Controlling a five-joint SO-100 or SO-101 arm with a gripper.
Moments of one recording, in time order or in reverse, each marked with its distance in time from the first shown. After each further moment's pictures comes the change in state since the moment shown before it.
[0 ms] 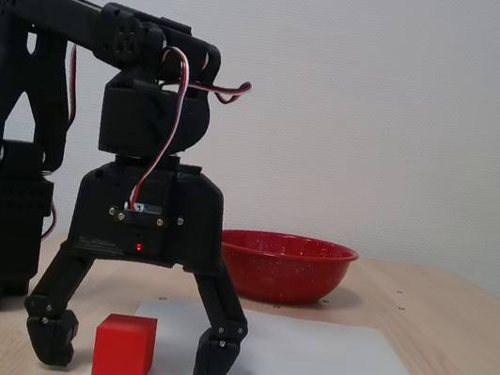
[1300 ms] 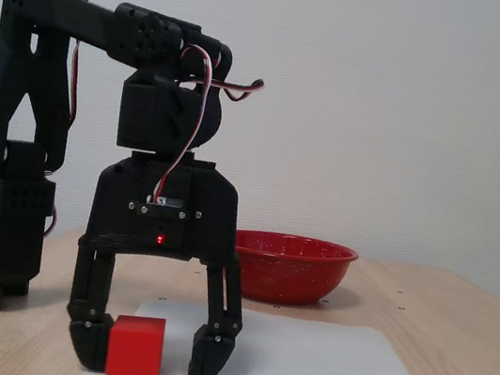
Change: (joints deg) arm 3.1 0.0 -1.2 4.9 -0.1
